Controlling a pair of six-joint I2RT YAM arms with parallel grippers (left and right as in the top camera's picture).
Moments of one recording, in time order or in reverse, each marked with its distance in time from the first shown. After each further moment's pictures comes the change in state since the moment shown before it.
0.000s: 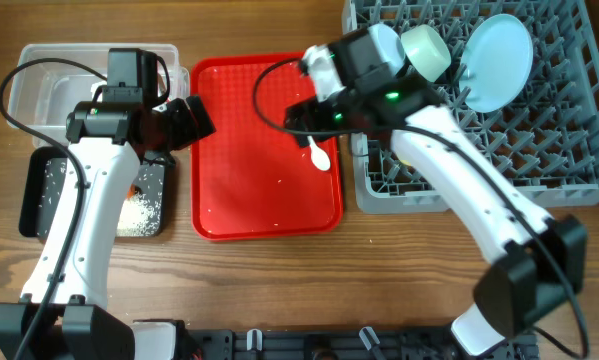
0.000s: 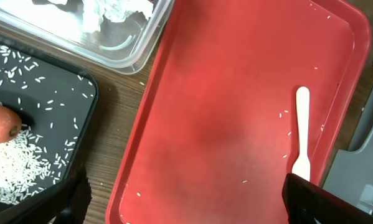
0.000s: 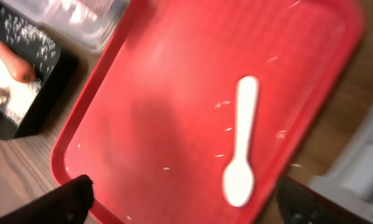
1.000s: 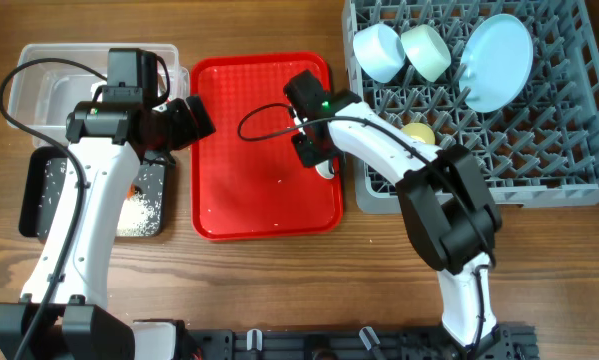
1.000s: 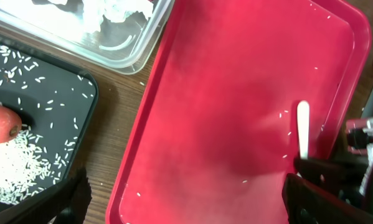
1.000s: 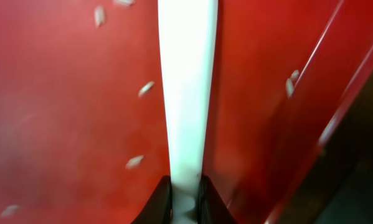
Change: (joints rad) left arm 0.000 0.000 0.000 0.000 0.000 0.000; right arm 0.050 0.370 0.038 -0.053 0.278 0.044
